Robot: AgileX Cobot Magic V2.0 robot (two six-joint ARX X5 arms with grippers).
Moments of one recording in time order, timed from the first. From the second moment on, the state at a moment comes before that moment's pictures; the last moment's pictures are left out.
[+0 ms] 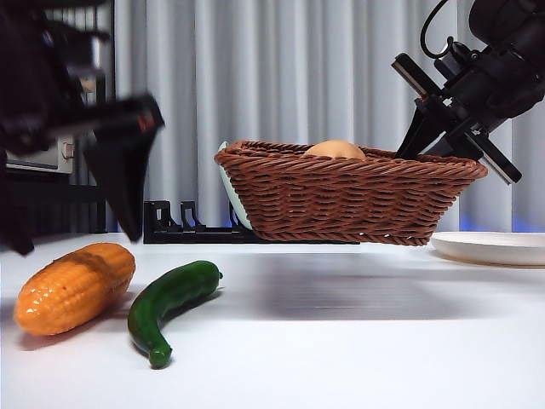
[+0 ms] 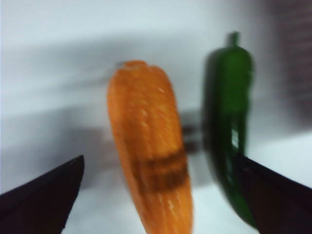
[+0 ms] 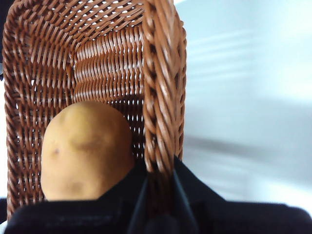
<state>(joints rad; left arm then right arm) -0.59 1.30 0.82 -0.62 -0.09 -0.46 0.18 1.56 1.04 -0.28 -0.59 0.40</state>
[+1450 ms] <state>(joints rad) -0.53 1.19 1.16 -0.49 0.13 -0.36 0.36 1.56 1.04 -0.34 -0.50 0.37</state>
